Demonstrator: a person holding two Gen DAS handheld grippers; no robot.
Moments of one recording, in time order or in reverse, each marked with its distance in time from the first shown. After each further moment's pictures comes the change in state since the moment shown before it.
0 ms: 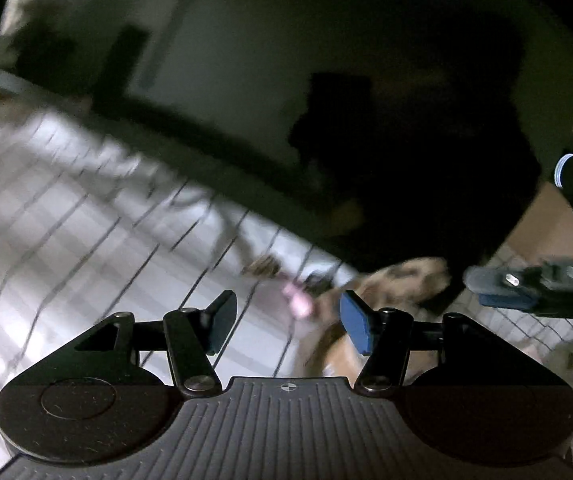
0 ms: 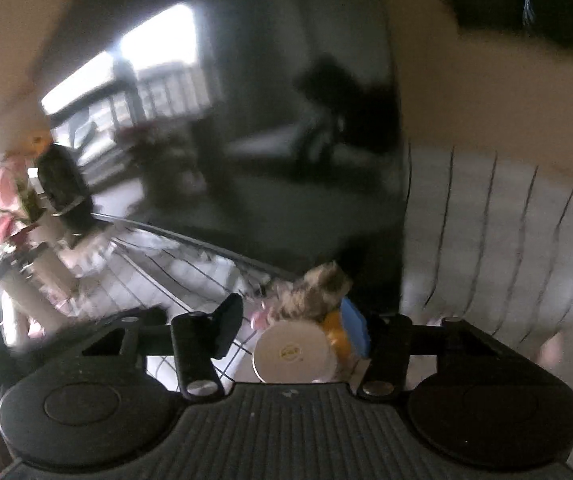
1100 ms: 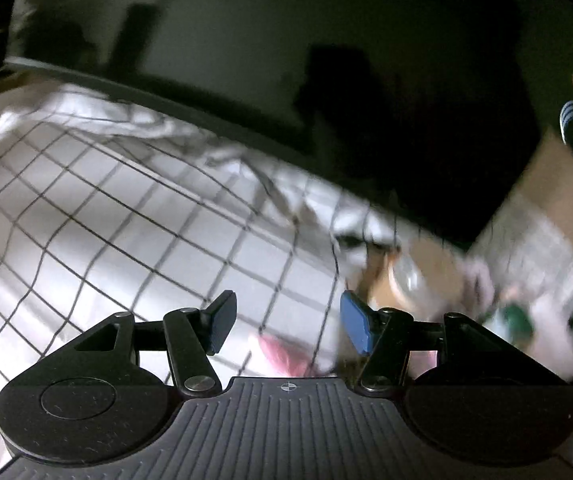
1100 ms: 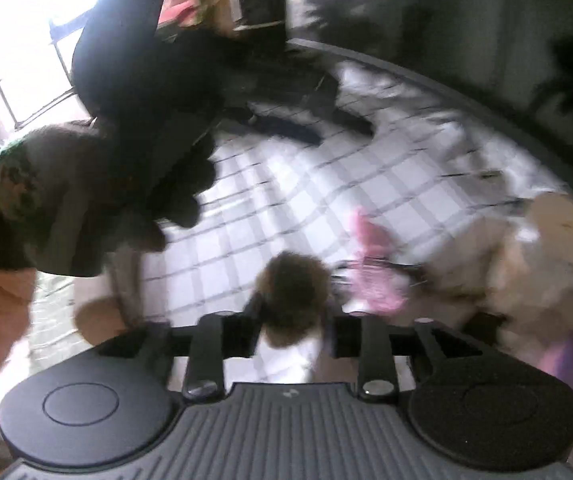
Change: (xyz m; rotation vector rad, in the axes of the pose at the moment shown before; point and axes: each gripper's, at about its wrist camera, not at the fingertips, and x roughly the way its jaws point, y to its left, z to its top) left arm -0.030 0.033 -0.030 0.141 0.086 0.028; right arm 0.000 0.084 -0.153 -0.547 0.184 0.305
